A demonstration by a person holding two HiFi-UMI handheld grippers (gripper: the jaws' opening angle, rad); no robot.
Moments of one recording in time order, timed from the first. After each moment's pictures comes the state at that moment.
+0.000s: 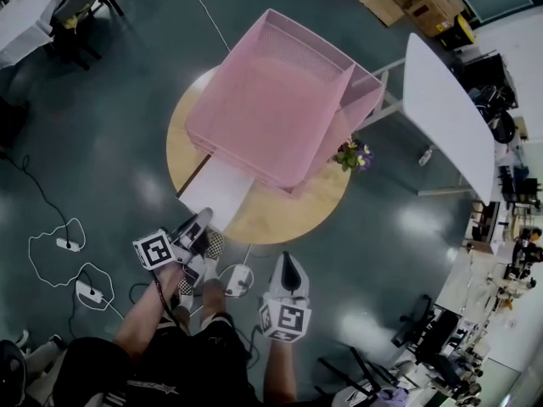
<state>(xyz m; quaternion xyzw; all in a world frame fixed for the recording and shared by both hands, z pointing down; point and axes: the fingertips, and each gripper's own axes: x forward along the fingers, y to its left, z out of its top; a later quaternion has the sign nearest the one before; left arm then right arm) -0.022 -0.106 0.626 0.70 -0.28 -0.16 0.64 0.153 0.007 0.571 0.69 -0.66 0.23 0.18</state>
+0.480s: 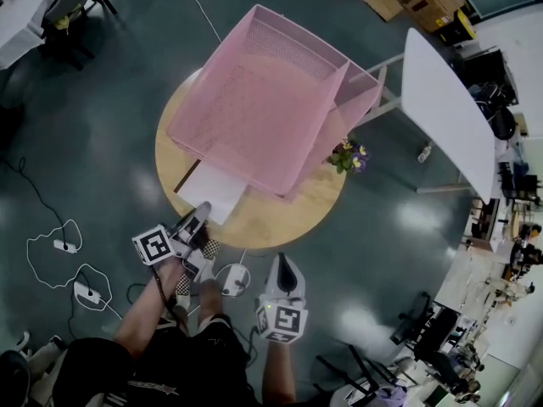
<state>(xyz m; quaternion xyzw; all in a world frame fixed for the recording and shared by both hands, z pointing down) 0.003 -0.133 0.640 0.69 -0.28 -0.18 0.64 0.167 -0.002 0.584 0.69 -0.66 0.24 0.19</state>
